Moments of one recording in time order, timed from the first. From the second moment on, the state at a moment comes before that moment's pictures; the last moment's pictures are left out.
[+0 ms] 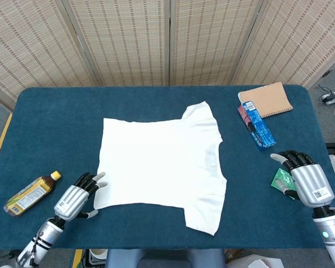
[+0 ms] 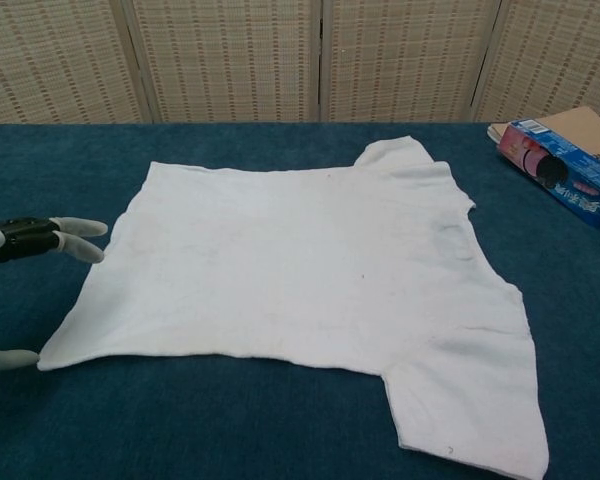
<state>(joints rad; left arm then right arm) -0.34 -1.43 0.03 -1.39 1.72 1.23 -0.03 0.19 -1.02 0.06 -1.68 -1.59 1.43 -0.08</state>
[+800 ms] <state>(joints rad) -0.37 -1.56 0.04 -1.26 1.64 1.20 0.02 0.18 -1.01 0.06 -1.69 -1.58 1.44 -0.09</state>
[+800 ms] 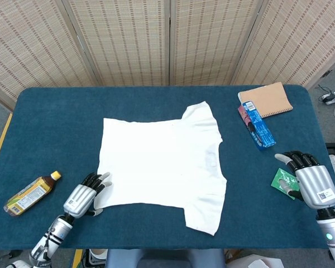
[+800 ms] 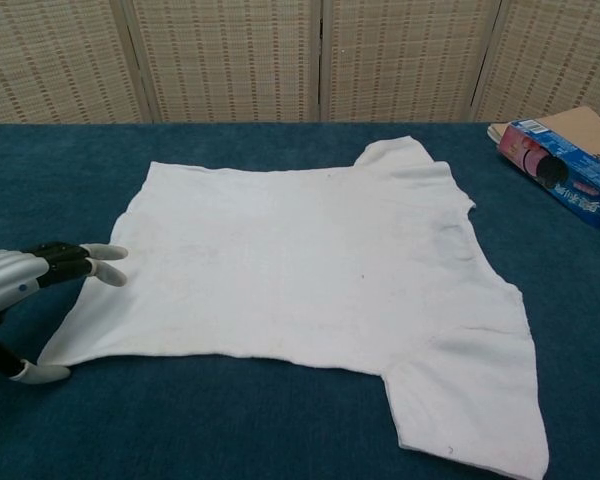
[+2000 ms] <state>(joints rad) -0.36 -1.62 0.05 -1.14 1.62 1.26 -0.04 0.19 -1.01 0.07 -1.67 -1.57 1.43 -0.07</state>
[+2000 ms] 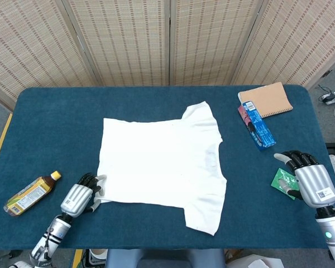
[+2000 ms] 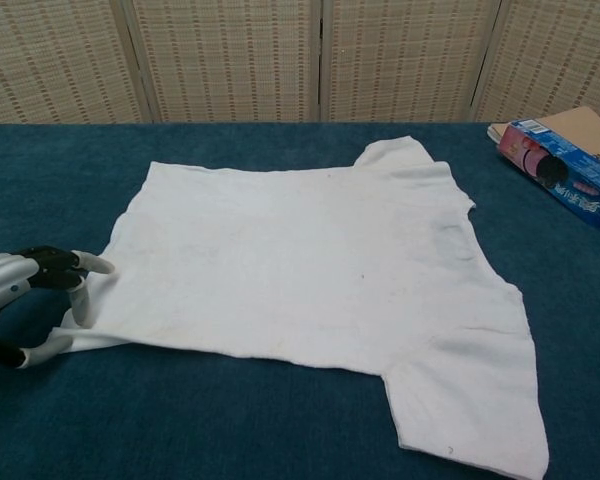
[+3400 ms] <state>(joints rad) -0.35 -1.61 0.07 -1.19 1.62 1.29 -0.01 0.20 -1.03 0.07 -1.66 -1.58 1.42 -0.07</state>
